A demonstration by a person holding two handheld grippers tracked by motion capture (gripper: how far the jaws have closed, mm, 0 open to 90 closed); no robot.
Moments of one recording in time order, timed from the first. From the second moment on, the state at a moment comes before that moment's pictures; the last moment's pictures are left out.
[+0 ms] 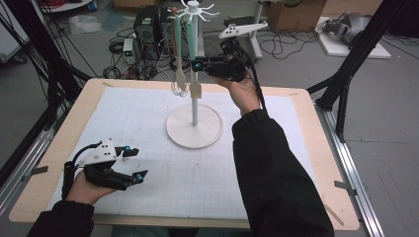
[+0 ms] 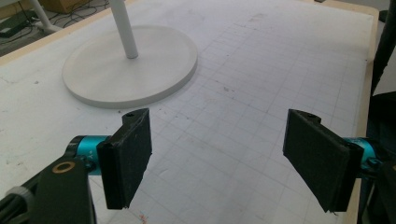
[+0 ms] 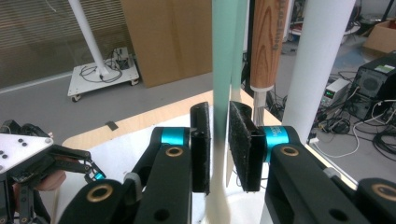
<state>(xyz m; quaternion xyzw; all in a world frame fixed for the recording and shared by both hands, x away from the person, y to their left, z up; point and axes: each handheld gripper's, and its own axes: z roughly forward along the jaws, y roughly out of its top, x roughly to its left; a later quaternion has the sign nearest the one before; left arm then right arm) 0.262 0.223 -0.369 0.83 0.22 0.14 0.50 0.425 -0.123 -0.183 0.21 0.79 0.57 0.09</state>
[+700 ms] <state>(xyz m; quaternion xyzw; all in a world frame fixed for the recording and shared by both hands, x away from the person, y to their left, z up) 0.264 0.224 -0.369 0.82 0.23 0.15 0.50 0.406 -0.138 -0.191 0.23 0.79 0.56 0.11</state>
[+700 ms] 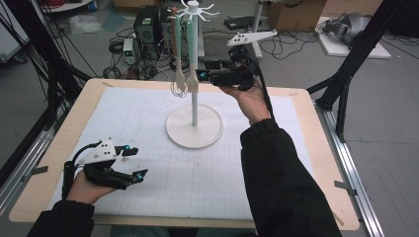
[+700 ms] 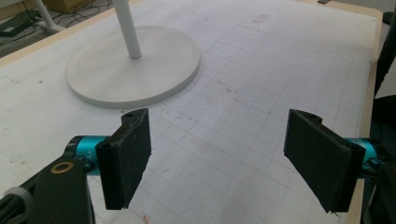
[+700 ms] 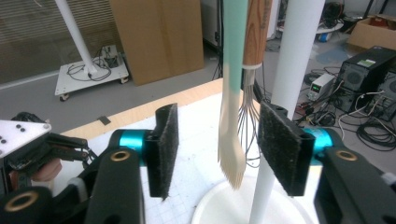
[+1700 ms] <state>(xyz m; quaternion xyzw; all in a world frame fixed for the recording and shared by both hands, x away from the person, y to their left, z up) 0.270 0.228 -0.370 0.82 0.26 0.15 0.49 0.384 -0.155 -0.234 0.26 0.79 0.55 0.10</state>
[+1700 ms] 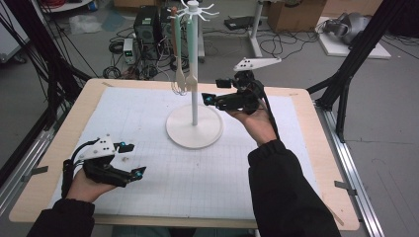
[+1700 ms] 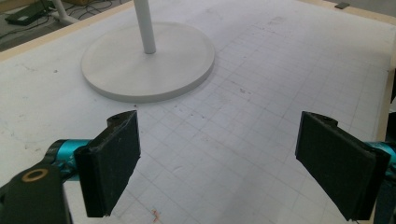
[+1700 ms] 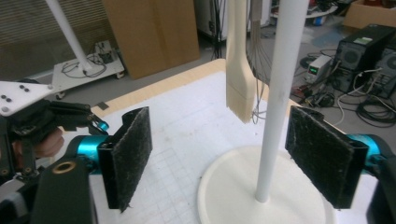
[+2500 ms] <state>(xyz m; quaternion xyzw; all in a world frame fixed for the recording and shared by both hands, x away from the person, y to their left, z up) 0.270 0.233 -0.369 0.81 0.27 0.16 0.49 0.370 -0.168 -0.269 0.27 0.79 0.54 0.11</state>
